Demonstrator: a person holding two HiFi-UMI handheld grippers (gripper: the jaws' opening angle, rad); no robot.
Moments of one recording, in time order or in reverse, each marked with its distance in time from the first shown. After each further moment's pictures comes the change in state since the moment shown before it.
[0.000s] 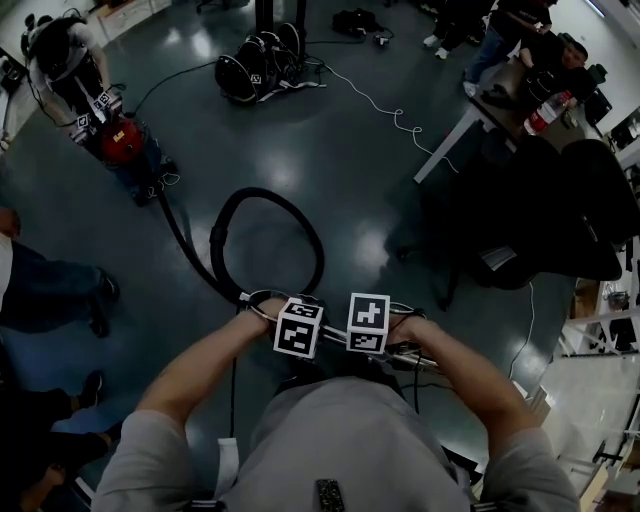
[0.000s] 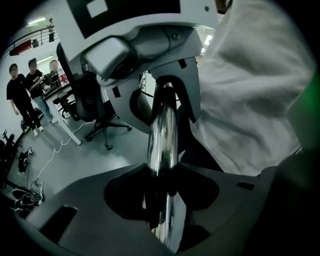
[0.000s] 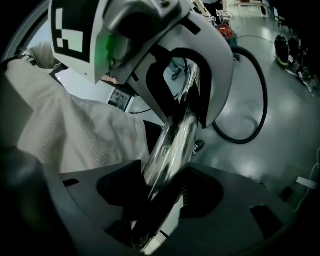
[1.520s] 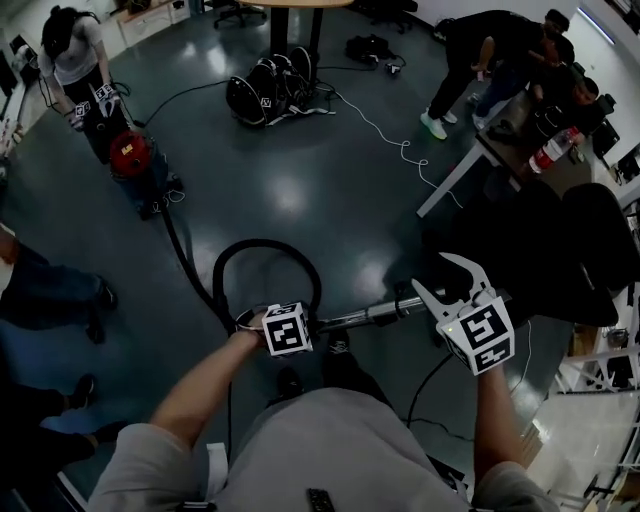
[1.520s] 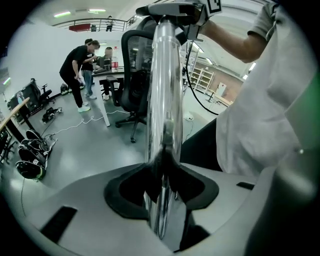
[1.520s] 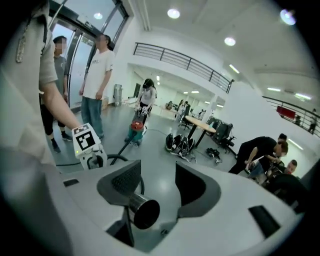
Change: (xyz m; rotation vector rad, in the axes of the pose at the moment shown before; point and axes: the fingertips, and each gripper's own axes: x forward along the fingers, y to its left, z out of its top) left arm -0.020 0.105 -0.019 -0.433 -0.129 0.206; right arm -0.350 -0.065 -0.039 0.032 -0.884 -1.162
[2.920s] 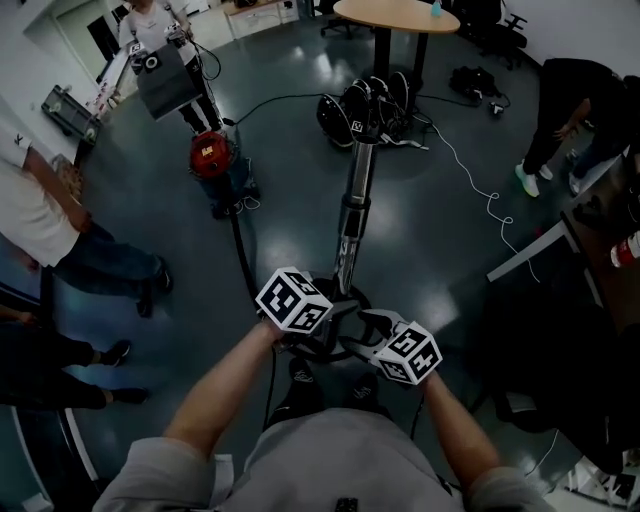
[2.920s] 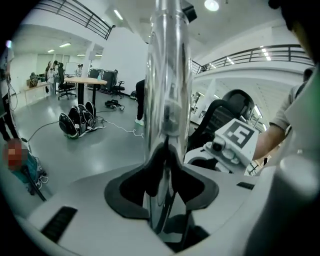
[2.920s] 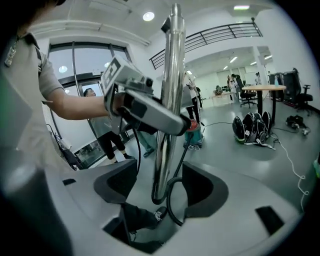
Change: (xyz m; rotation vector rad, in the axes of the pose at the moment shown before) left arm -0.135 0.222 0.111 -0.672 -0.445 0.337; right arm 0.205 0.072 -0.028 0.191 -0.054 0.824
